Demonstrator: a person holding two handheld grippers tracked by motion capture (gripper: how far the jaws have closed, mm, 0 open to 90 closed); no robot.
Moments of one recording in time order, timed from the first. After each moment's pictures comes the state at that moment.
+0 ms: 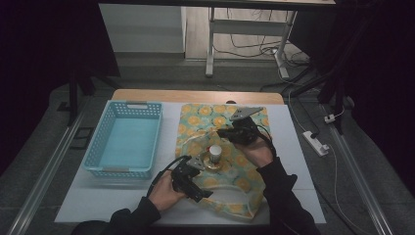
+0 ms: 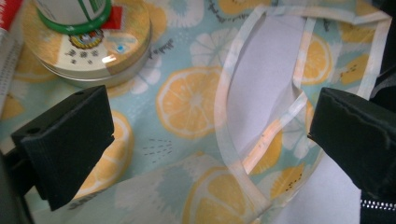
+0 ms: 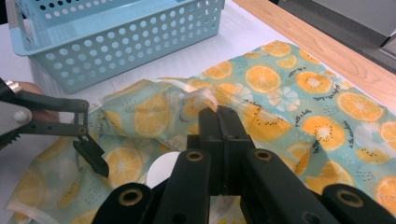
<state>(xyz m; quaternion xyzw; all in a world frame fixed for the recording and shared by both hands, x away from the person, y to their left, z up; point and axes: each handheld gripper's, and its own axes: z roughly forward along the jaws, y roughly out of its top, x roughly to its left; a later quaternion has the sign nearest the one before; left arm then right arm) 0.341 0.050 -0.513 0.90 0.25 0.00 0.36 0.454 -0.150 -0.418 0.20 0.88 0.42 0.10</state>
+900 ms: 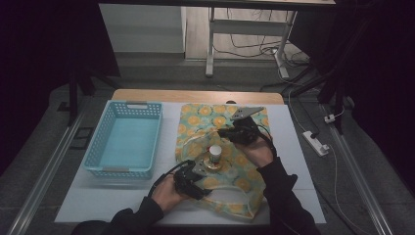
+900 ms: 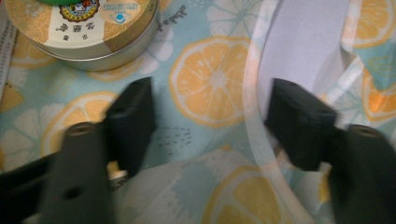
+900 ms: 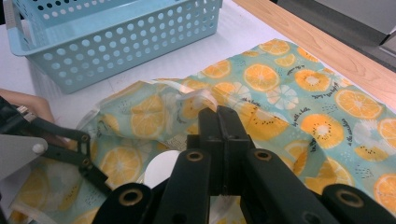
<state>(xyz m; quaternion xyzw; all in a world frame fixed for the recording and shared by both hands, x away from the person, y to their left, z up) 0.340 0.043 -0.527 0.92 0.22 0.05 0.31 0.455 -0.152 -0.419 0.20 0.88 0.42 0.10</state>
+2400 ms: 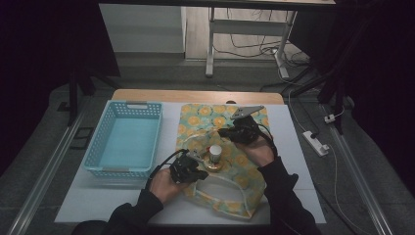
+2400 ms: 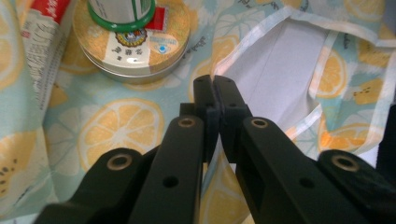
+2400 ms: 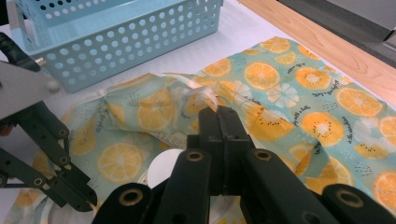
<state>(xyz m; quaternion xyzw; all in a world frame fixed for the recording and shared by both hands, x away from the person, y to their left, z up) 0.356 0.057 -0.498 0.89 0.29 0.00 0.34 0.455 -0.152 -0.415 0.20 0.88 0.41 0.09</state>
